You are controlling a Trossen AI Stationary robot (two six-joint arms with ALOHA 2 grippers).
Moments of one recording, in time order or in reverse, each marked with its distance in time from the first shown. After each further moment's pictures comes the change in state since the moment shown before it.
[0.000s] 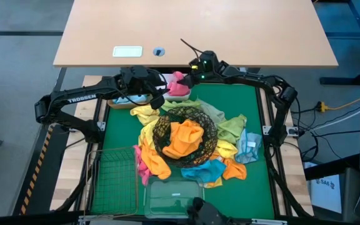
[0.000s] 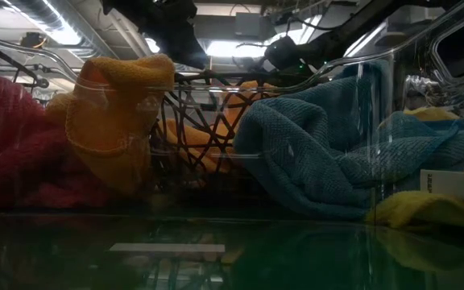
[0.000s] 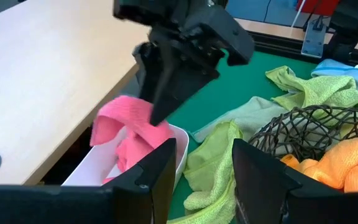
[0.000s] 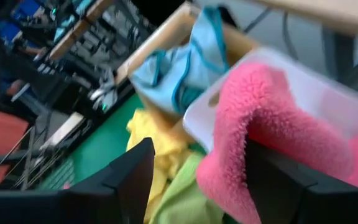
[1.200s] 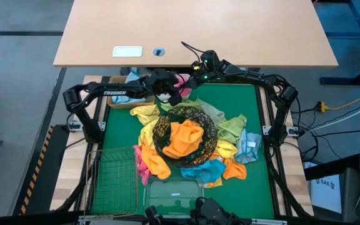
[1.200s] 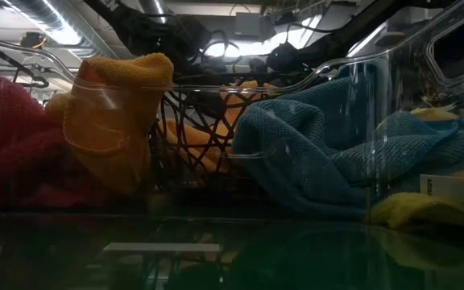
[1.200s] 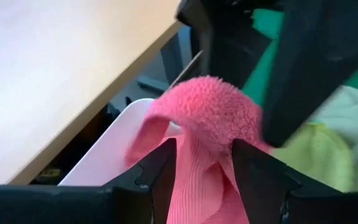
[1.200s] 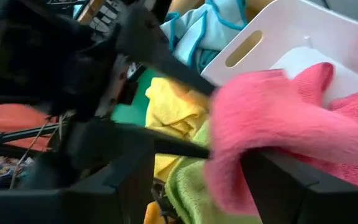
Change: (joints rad) left arm 0.071 0.401 0.000 0.350 -0.088 0.024; right arm -0.033 0.000 0.000 -0.101 -0.159 -0.001
